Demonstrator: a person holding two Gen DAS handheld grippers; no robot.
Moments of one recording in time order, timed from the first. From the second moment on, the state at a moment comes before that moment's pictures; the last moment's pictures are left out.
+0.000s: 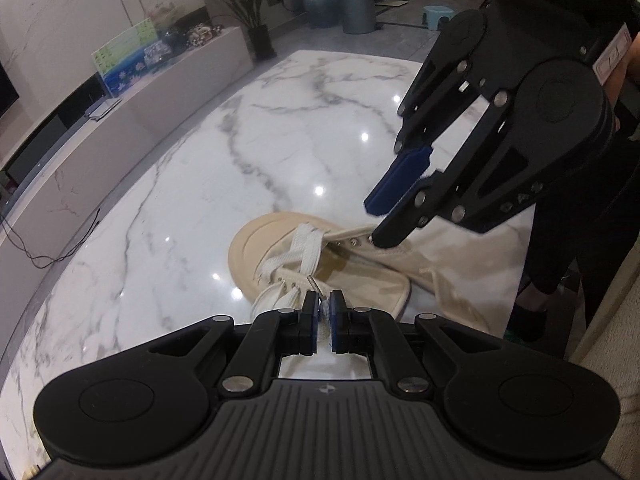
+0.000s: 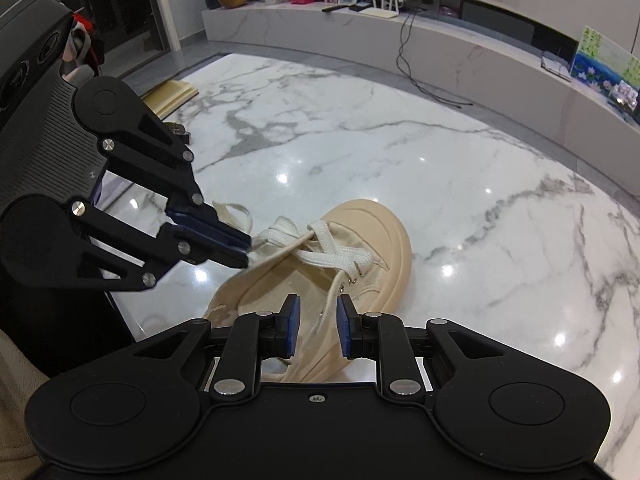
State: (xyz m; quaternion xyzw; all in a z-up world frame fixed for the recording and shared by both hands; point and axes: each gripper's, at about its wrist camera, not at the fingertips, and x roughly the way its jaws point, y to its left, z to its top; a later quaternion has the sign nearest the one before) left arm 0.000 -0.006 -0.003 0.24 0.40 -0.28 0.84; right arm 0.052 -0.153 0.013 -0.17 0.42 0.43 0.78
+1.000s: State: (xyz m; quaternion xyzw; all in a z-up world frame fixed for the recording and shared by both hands) left arm 0.038 -0.042 -0.025 0.31 0.43 -0.32 0.79; right arm 0.075 -0.168 -0.006 -0.13 0.44 0.43 0.78
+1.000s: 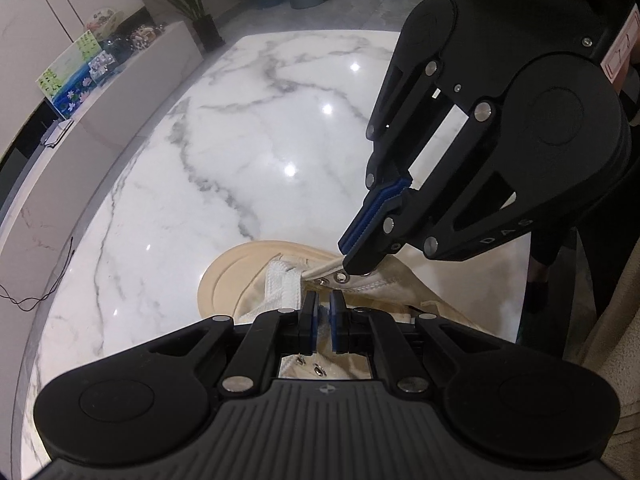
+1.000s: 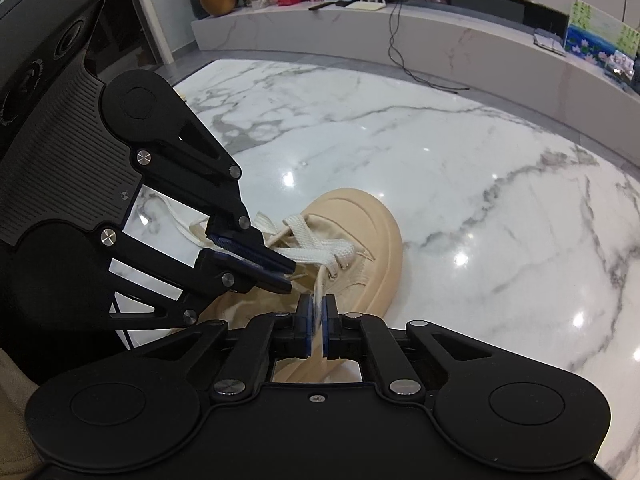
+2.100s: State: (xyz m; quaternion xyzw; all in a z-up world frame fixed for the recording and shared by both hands) left arm 0.017 -0.066 -0.036 0.45 0.40 -0.30 0.74; right arm 0.075 -0.169 -0.006 -0.13 0.43 0.44 0.78
